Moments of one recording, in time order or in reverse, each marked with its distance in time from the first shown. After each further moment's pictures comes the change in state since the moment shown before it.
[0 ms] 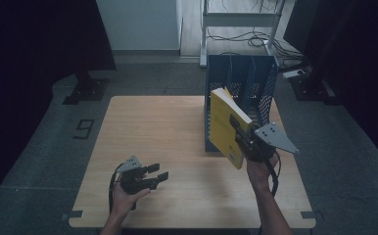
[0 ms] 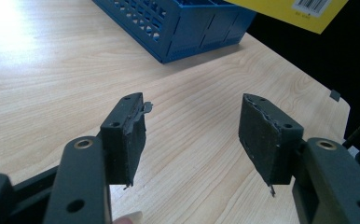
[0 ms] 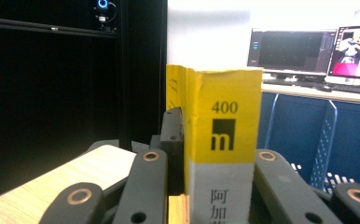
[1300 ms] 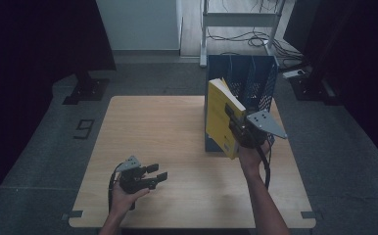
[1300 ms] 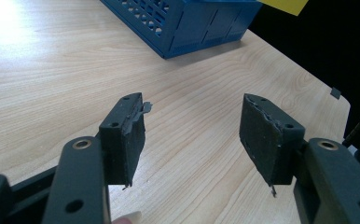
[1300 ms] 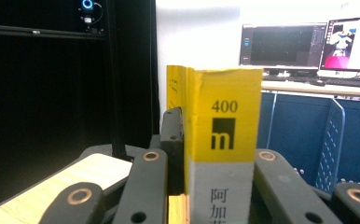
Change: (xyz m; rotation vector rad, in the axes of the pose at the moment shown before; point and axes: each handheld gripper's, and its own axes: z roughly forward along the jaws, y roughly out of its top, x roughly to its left) left arm 0.004 -0.001 -0.001 0.010 -0.001 -0.012; right arm -0.005 -0.001 0.038 0.001 -0.045 0.029
